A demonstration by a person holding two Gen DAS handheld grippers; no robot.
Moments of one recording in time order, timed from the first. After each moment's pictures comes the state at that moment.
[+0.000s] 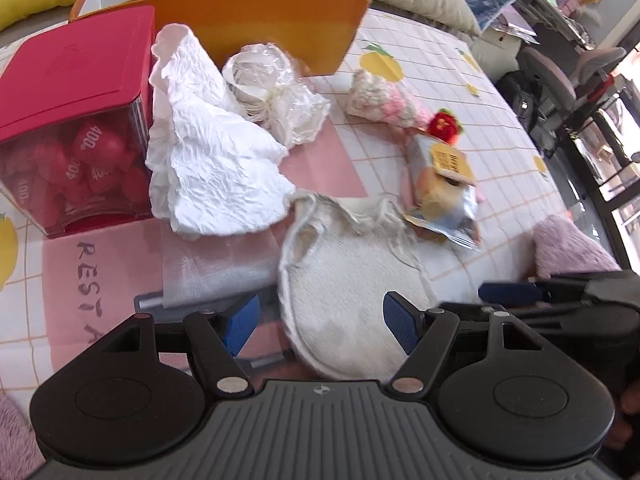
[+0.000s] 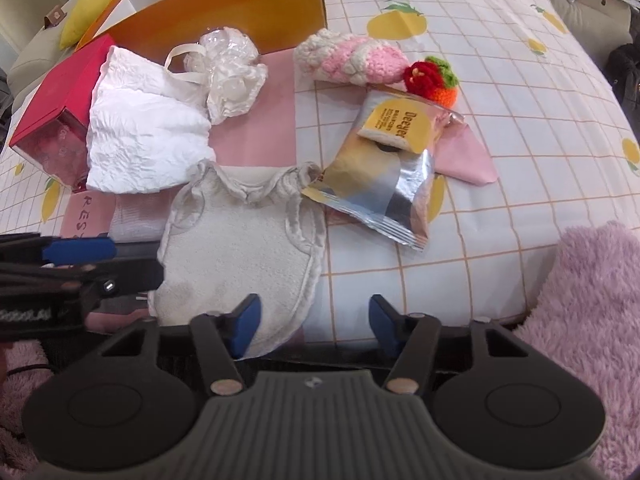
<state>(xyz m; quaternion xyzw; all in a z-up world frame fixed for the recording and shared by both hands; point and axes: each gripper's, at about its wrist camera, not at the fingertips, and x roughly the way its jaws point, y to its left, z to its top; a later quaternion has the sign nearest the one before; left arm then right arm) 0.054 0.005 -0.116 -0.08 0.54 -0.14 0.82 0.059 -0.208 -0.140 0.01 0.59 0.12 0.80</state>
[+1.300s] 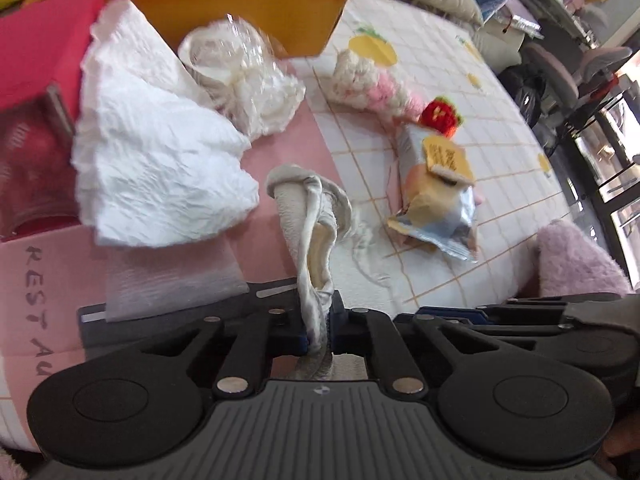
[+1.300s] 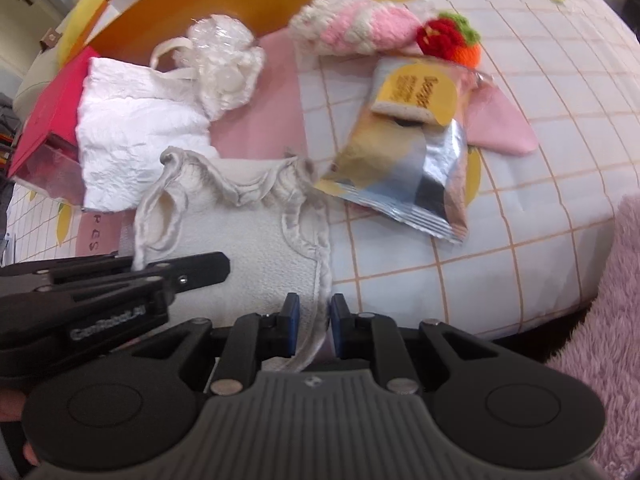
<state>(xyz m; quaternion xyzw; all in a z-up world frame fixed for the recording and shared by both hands) 0.066 -0.022 -0.126 -0.09 0.55 -0.15 0.81 0.077 -0.204 -0.159 0.08 0.61 0.13 0.78</state>
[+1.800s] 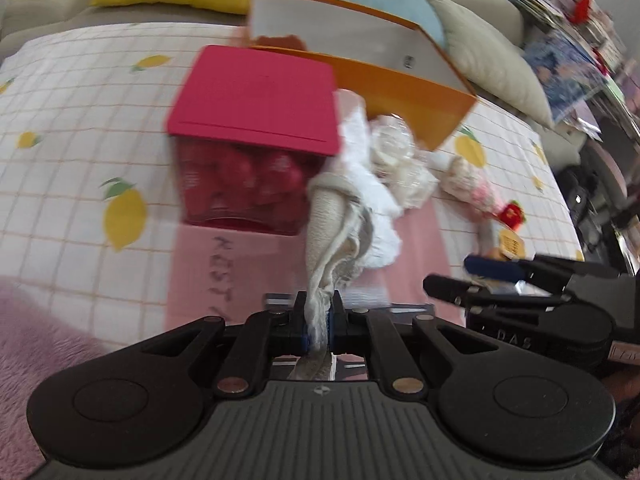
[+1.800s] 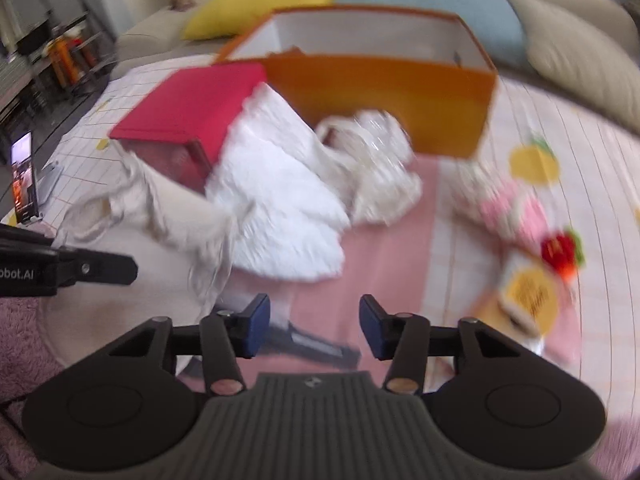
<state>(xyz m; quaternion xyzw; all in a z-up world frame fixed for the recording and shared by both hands) 0.026 0.084 -0.077 -0.16 0.51 -0.01 0.85 0.085 -0.118 -0.112 -0.09 0.47 0.28 0.83</state>
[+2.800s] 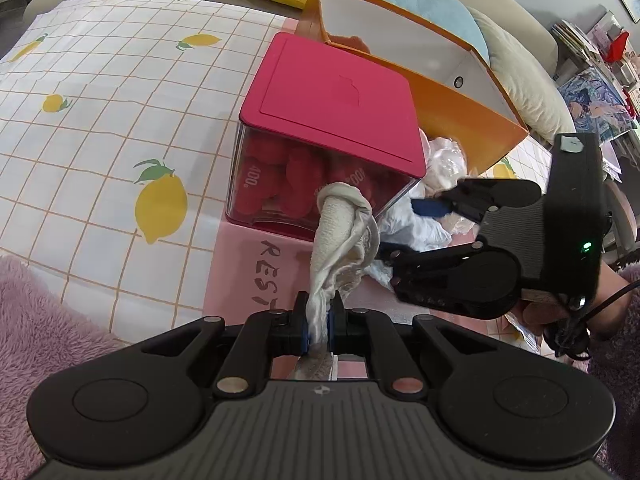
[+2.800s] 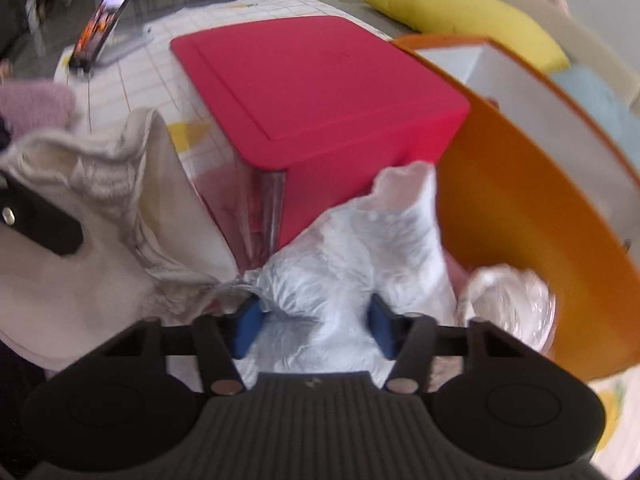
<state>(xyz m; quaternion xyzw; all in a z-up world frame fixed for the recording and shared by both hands) 0.031 0.123 -0.094 -0.21 0.51 0.02 0.84 0.154 -0.020 -0.165 -0.29 0.39 0.47 0.74</state>
